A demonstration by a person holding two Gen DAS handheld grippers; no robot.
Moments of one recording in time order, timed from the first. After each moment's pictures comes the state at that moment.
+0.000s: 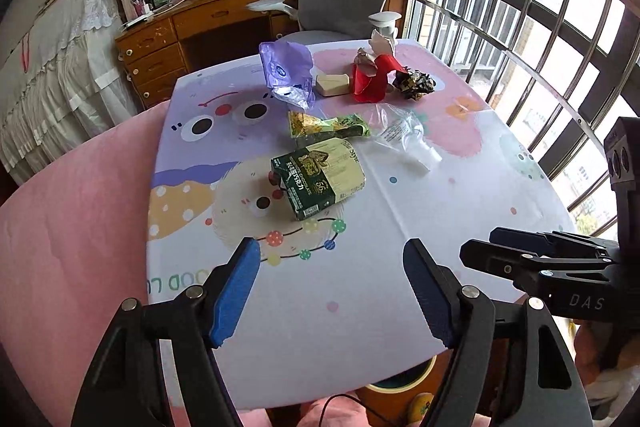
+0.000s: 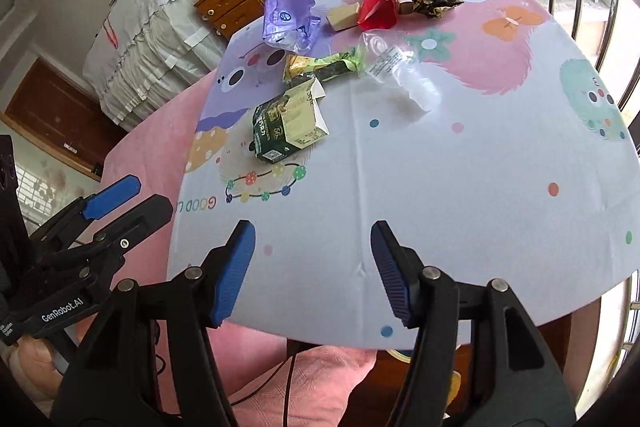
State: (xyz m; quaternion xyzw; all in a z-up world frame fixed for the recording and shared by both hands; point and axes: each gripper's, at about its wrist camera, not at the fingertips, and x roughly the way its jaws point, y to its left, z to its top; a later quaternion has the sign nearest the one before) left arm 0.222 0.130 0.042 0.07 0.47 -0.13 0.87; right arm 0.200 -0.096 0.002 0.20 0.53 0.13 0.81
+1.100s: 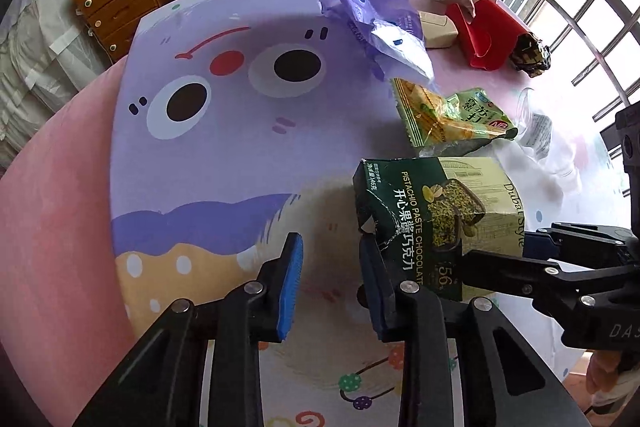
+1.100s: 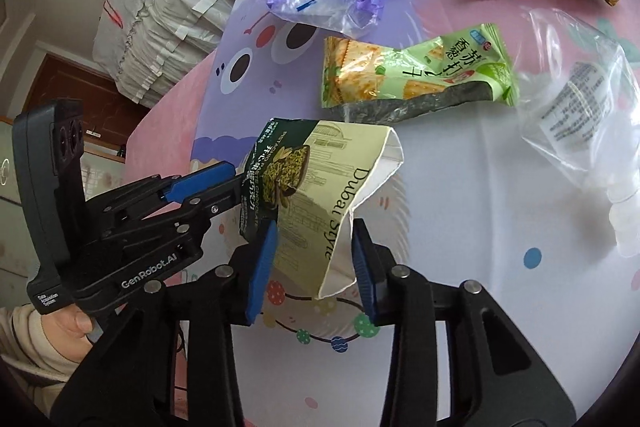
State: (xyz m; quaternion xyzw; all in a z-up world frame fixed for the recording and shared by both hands) left arm 0.439 0.190 -0.090 0.07 0.58 -0.14 0.80; right arm 0.398 0.003 -0.114 0.24 0.59 0.20 0.75
